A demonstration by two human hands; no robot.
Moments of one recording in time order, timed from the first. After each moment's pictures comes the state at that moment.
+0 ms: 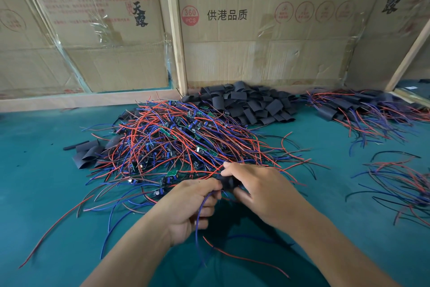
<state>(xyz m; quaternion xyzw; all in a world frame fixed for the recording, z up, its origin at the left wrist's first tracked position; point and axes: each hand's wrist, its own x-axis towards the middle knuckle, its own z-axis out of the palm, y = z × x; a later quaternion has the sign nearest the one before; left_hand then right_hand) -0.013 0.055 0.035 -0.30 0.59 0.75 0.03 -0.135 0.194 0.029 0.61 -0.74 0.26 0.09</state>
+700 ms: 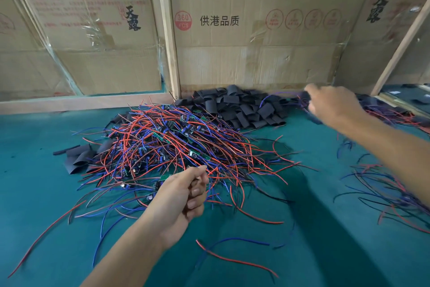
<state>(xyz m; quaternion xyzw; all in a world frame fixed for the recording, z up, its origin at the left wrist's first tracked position) -0.017 0.052 0.034 -0.24 0.51 0.82 -0.10 -0.340 0.233 0.118 0.31 -0.92 -0.07 0.21</state>
